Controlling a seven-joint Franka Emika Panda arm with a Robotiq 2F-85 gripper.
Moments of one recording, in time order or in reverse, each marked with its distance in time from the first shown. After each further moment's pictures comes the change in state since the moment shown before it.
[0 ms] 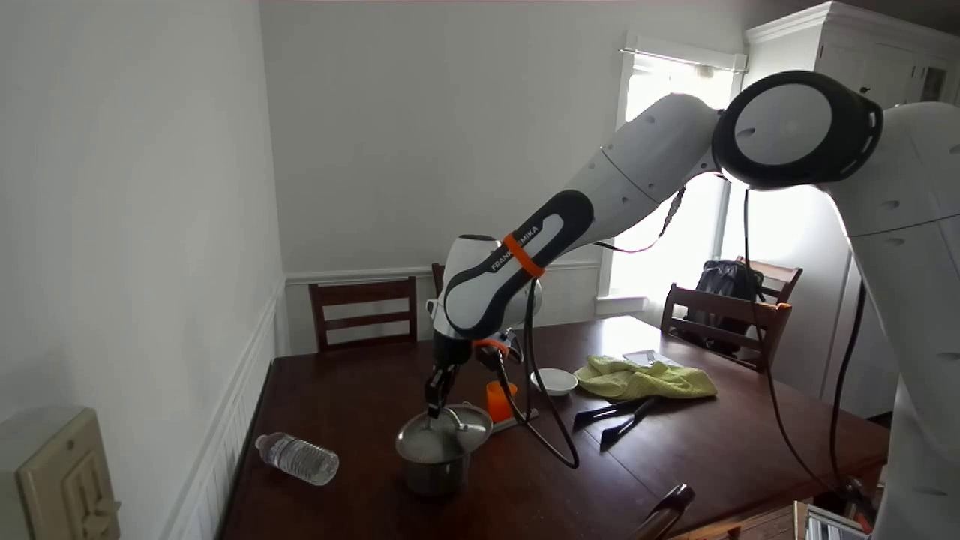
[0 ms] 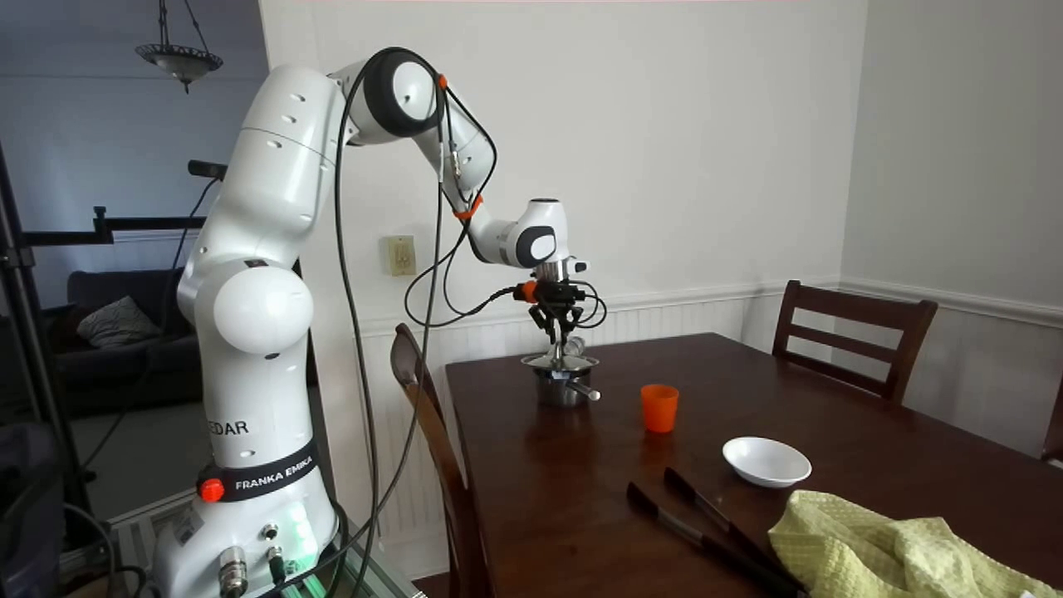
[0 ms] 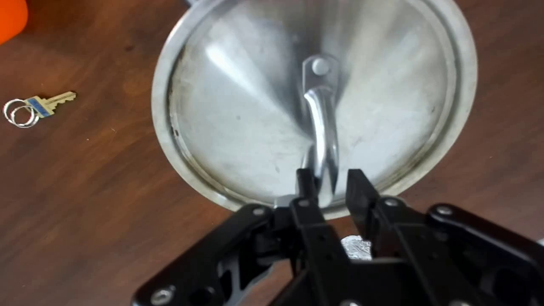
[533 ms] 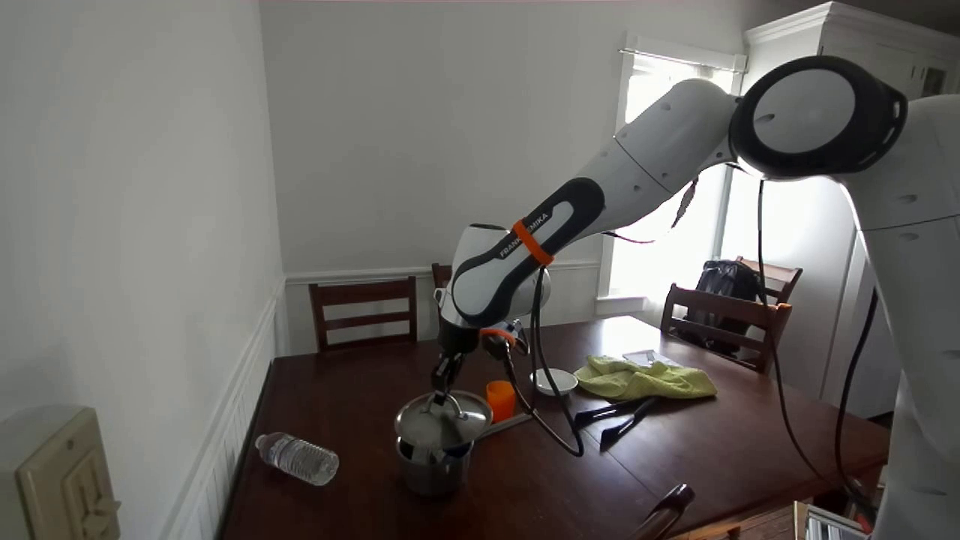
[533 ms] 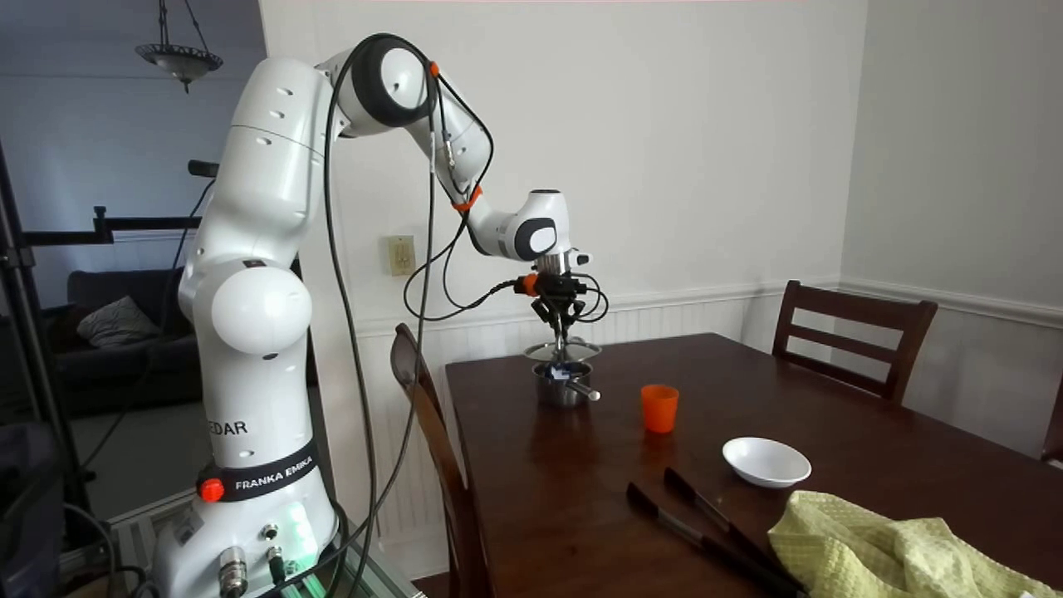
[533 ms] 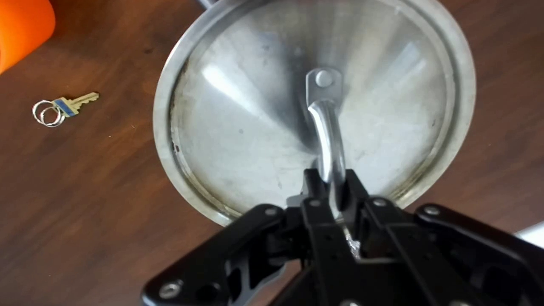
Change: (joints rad) arm -0.017 -0.053 -0.001 -0.035 0.028 0.004 -0.013
